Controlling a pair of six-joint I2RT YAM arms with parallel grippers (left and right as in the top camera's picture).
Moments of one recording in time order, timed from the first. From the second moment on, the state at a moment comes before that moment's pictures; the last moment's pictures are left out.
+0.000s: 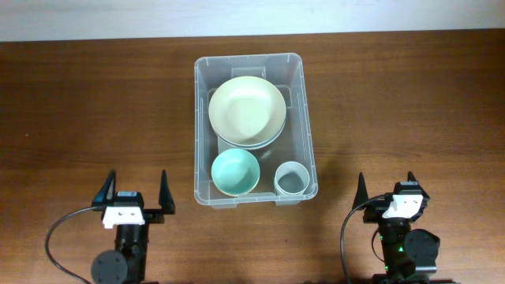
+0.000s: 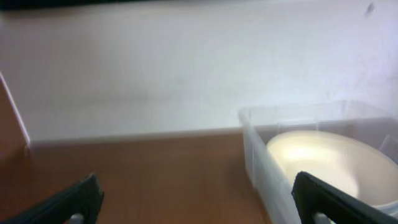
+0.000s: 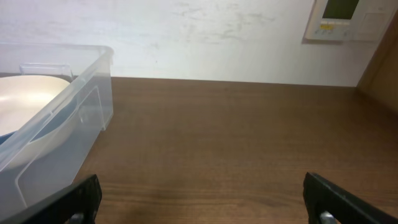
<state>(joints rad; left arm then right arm) 0.07 0.08 0.07 0.13 0.10 0.05 -0.03 0.01 0.05 -0.15 0.02 -0.05</state>
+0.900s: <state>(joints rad) 0.07 0.02 0.01 -0.07 0.12 0.10 -0.03 0.01 0.05 -0.15 0.02 -0.05</state>
